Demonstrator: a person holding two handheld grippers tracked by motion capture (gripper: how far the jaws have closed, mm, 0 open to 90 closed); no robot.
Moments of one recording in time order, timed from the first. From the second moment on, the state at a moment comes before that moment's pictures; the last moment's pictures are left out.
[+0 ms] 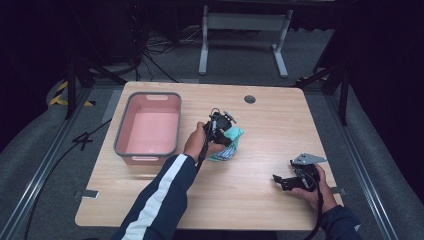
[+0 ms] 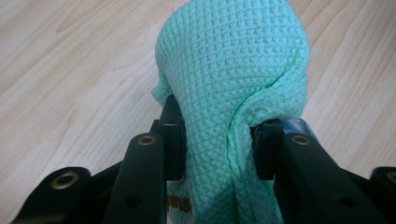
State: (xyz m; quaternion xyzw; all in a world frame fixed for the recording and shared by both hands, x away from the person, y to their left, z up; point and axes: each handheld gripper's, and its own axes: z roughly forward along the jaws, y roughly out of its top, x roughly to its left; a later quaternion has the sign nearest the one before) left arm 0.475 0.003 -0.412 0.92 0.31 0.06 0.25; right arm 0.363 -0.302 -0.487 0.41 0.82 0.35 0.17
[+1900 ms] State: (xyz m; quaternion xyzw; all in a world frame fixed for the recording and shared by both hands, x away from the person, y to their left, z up) left arm 0.453 -0.006 -0.408 0.92 0.27 0.12 0.25; right arm 0.363 -0.302 -0.487 0.41 0.82 0.35 0.17
